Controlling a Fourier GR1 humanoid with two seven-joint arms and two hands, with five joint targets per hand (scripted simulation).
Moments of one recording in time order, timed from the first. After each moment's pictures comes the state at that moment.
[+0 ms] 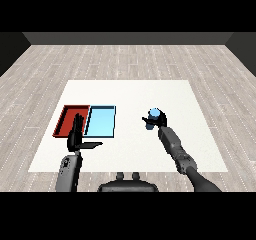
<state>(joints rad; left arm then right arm) 0.03 0.05 0.05 -1.60 0.02 0.01 -0.37 -0.78 -0.09 -0.25 -0.27 -0.15 -0.06 -0.55</state>
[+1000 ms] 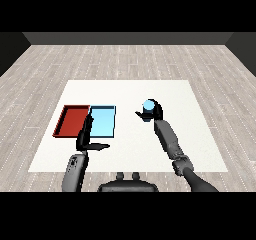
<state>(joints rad) 0.01 0.01 -0.04 -1.55 -0.01 -0.01 -0.38 -0.76 -0.04 -0.14 -0.58 -0.09 -0.12 -0.52</state>
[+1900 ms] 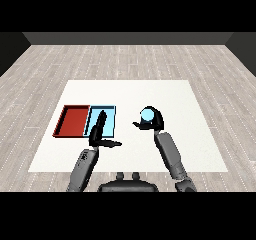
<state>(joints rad) -0.10 0.00 -0.22 -1.51 0.06 0.10 -0.30 -0.41 -0.01 0.10 -1.22 -0.06 -0.17 -0.28</state>
